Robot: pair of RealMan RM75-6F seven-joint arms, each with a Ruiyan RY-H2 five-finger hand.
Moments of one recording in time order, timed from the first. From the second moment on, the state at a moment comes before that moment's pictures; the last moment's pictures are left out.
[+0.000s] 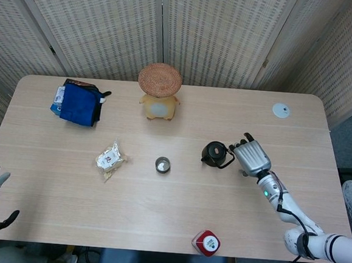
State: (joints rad) left arm 0.06 -1.14 0.01 -1.65 1.60 1.66 0.07; right arm 0.78 -1.28 0.01 -1.51 -1.15 0.91 -0.39
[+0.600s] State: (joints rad) left arm 0.07 -1.14 0.01 -1.64 1.61 1.67 0.04; right arm 0.75 -1.37 0.05 -1.44 -1.24 0.91 -0.26
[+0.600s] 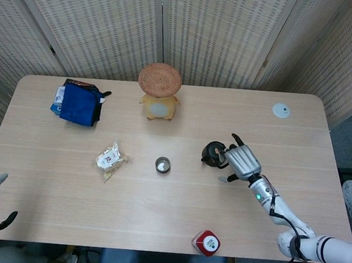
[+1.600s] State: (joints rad) left arm 0.06 -1.15 0.00 -1.63 1.59 1.65 0.05; right arm 0.77 -1.51 0.08 -1.26 -1.25 0.85 -0.31
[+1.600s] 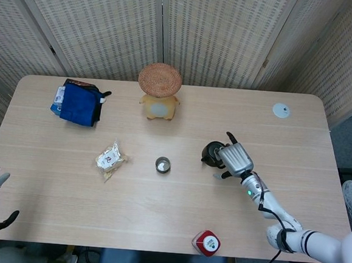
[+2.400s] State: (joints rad) left arm 0.07 -1.15 0.00 -1.63 1.59 1.65 0.05; right arm 0.76 -1.53 0.07 -1.22 -1.25 0.81 -0.32
